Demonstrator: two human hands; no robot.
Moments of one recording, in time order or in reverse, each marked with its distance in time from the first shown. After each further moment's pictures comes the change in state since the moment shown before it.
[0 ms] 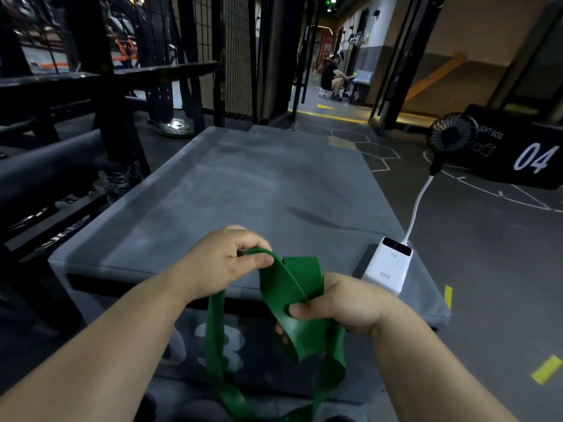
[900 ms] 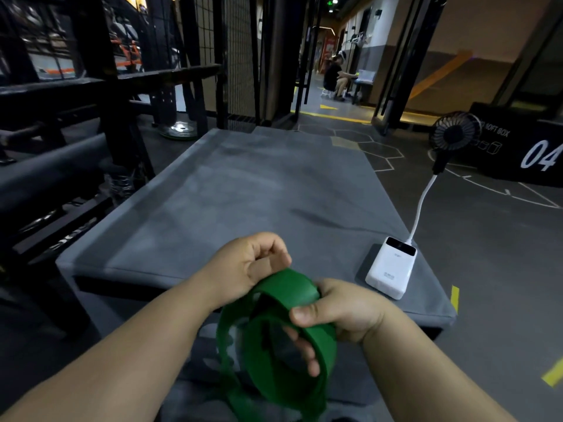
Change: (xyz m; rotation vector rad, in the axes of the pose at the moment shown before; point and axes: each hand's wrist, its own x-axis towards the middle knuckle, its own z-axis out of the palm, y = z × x) left_hand 0.003 0.009 0.026 -0.498 -0.038 0.012; right_hand -0.004 -0.009 0.011 0.145 -0.272 0.040
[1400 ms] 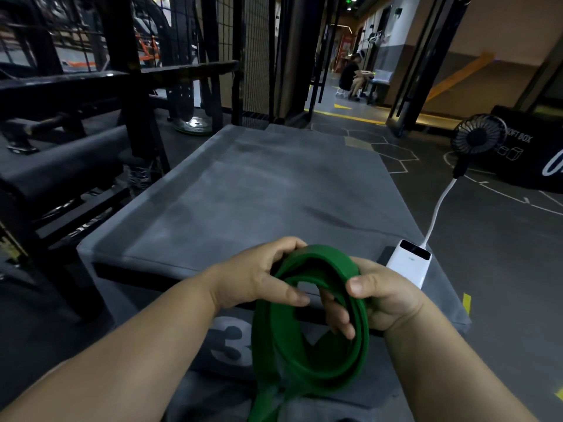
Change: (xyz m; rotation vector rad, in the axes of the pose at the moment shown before) left_hand -0.012 0.008 -0.006 -0.221 -0.300 -0.151; right_hand -0.009 -0.007 -0.016 0.108 -0.005 -0.267
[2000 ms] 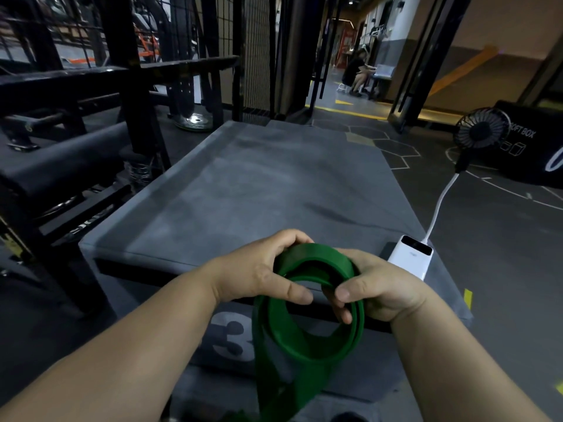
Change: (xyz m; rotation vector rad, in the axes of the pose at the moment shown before) left_hand -0.002 0.008 0.000 0.088 0.051 -0.047; right_hand 0.002 -0.002 -0.005 -0.176 0.132 0.049
